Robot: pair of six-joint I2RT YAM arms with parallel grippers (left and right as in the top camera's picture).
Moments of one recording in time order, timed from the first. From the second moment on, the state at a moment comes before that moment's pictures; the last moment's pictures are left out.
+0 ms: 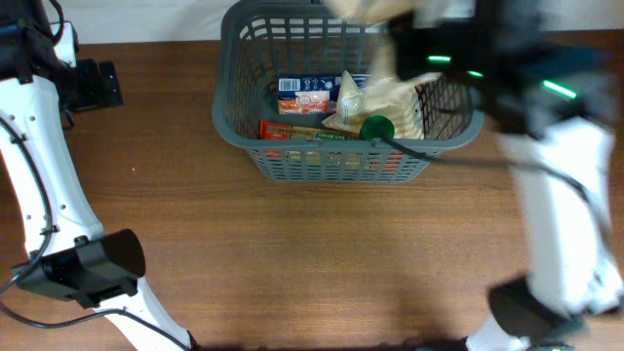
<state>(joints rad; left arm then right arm) 0.28 2.04 2.47 -1.57 -0.10 0.05 0.40 1.89 2.37 -1.17 -0.13 0.03</state>
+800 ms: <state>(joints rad) 0.28 2.04 2.47 -1.57 -0.11 0.05 0.55 1.96 2.71 -1.50 0.08 0.07</state>
